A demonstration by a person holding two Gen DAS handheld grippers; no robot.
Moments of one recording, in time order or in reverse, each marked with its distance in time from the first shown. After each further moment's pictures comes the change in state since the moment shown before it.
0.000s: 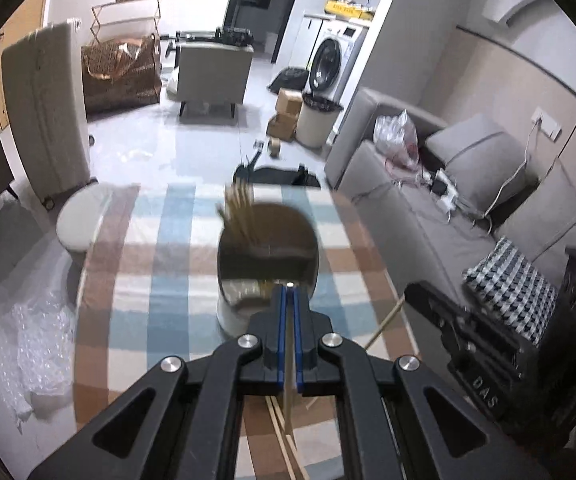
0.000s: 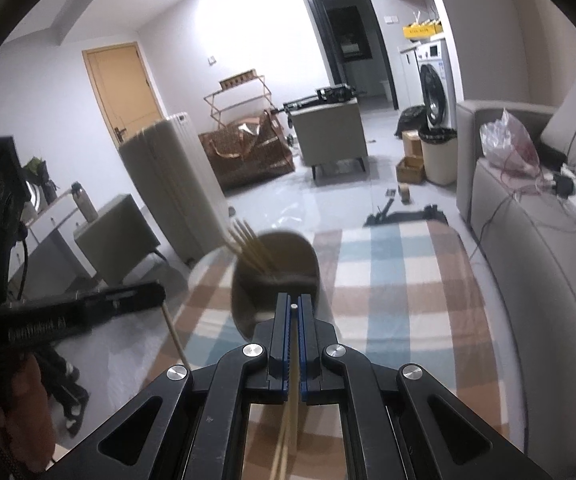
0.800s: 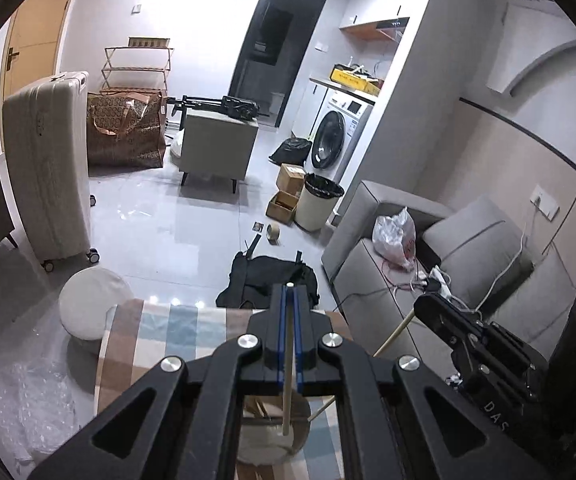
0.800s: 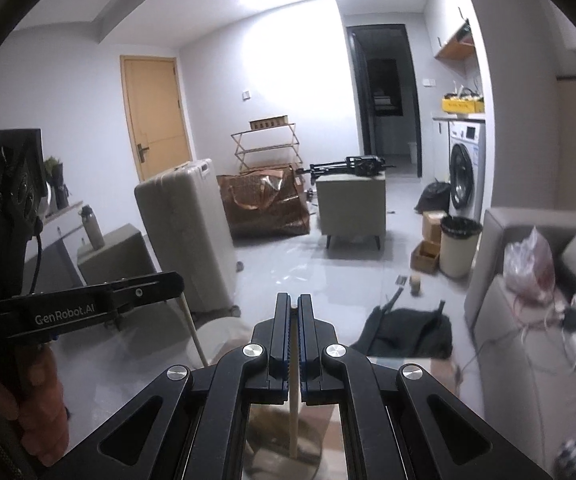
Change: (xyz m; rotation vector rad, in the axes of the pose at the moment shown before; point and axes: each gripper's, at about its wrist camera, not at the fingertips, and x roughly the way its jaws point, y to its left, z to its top) left arm -0.003 0.023 0.118 -0.059 -0.212 -0.021; right arm 0.018 0.043 0.166 -0.187 -0.145 0.011
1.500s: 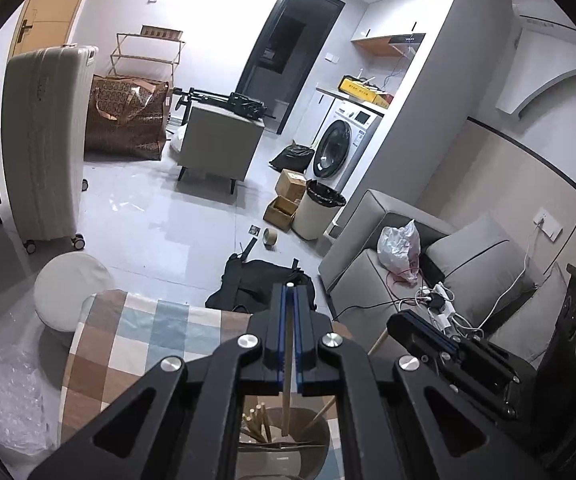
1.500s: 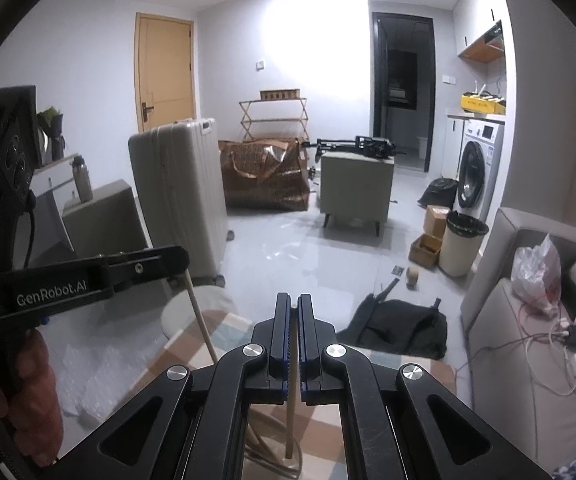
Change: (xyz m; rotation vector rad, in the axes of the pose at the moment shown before) left arm 0.037 0.031 -0.024 -0.078 -0.041 -0.039; right arm 0.069 0.002 -0.045 -0.112 0.083 -0.019
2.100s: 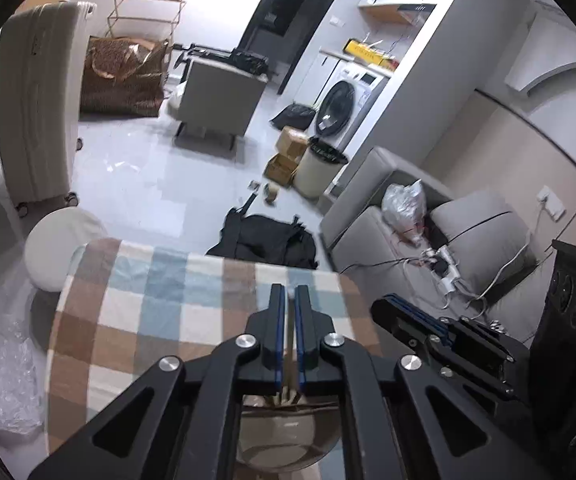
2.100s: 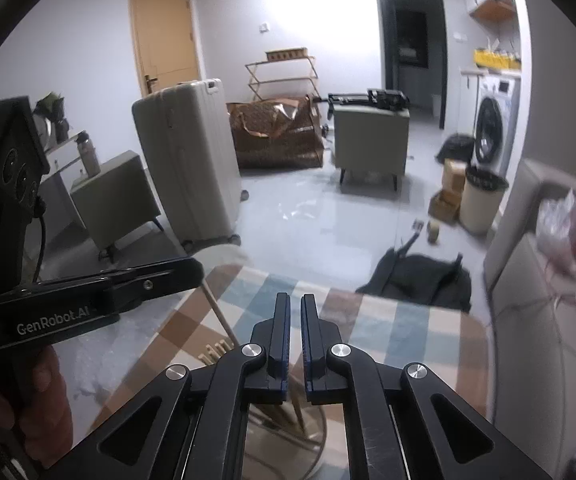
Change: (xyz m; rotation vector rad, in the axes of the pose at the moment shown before) left arm 0.020 0.016 -0.025 -0.023 0.155 0.002; right arm 0.032 -0.001 -0.033 0.064 0.151 0.072
